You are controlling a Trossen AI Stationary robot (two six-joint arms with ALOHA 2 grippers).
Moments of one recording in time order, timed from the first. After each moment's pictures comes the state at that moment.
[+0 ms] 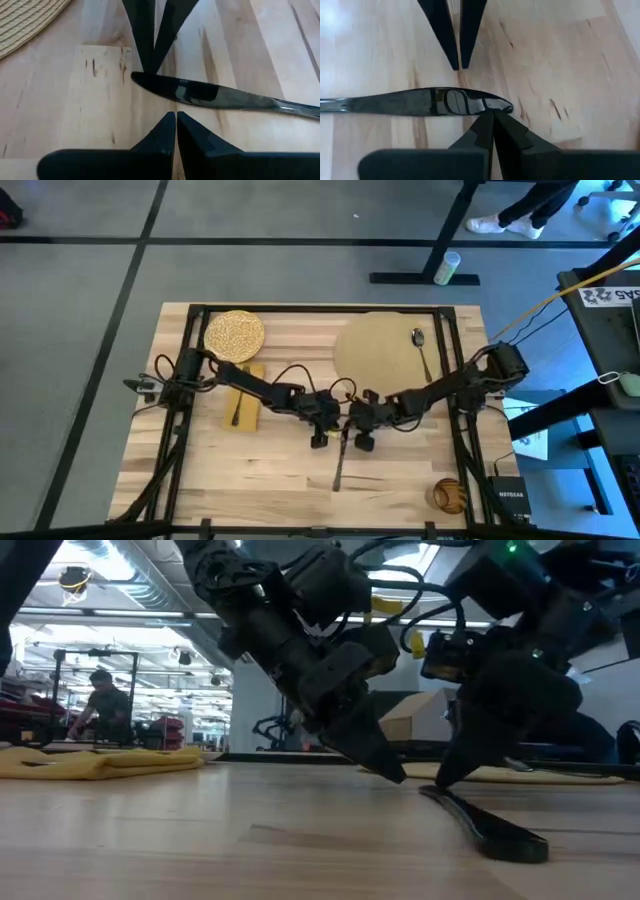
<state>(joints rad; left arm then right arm) -0.10 2.06 1.18 0.12 0.06 -0.11 0.24 1.68 0.67 0.05 0.16 0.41</state>
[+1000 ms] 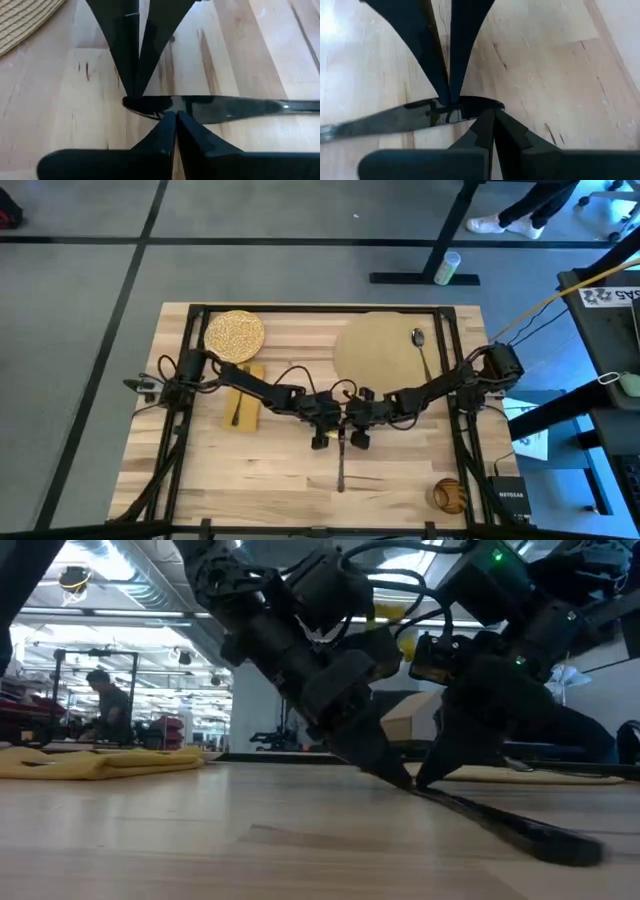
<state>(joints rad) -0.10 2.09 1.18 0.16 0.06 -0.10 0.22 1.71 0.67 0.12 0.16 0.40</state>
